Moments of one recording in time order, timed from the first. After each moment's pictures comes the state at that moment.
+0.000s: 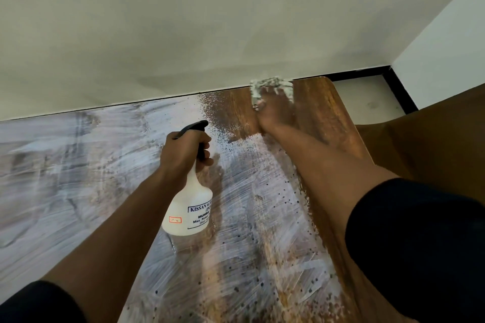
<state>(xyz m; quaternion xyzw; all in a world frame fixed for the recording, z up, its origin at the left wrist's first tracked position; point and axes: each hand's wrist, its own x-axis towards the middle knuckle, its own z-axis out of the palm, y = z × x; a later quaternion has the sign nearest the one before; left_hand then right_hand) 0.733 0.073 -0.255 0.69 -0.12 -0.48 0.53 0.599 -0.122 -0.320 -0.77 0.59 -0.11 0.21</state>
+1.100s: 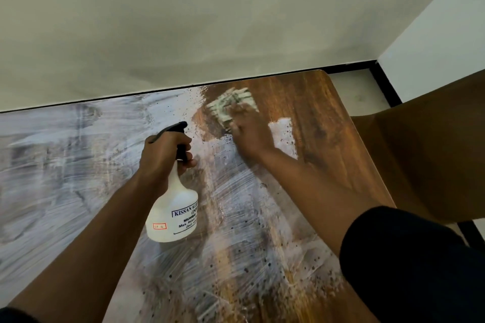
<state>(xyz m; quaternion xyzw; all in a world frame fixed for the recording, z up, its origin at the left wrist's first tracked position) 0.762 0.118 -0.239 0.69 -0.08 -0.48 0.53 0.611 -0.028 -0.326 -0.86 0.43 -0.14 0.22</state>
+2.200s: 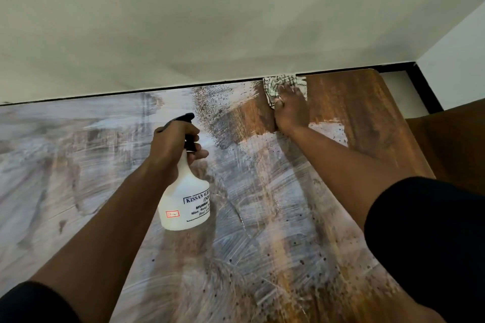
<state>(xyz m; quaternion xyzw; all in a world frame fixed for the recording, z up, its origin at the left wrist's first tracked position) 0.858 0.170 -0.238 0.69 -0.03 -0.48 0.55 0.677 -0.053 -0.334 -0.79 0.56 -0.13 0.19</state>
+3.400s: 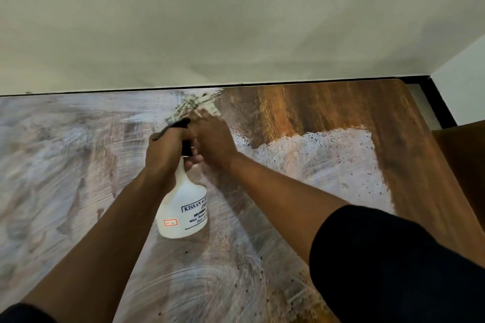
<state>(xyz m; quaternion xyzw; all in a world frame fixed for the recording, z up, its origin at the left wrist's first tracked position) 0.906 0.233 -0.225 0.72 0.00 -0.44 0.54 0.852 0.128 -0.317 -0.95 0.25 -0.10 0.18</state>
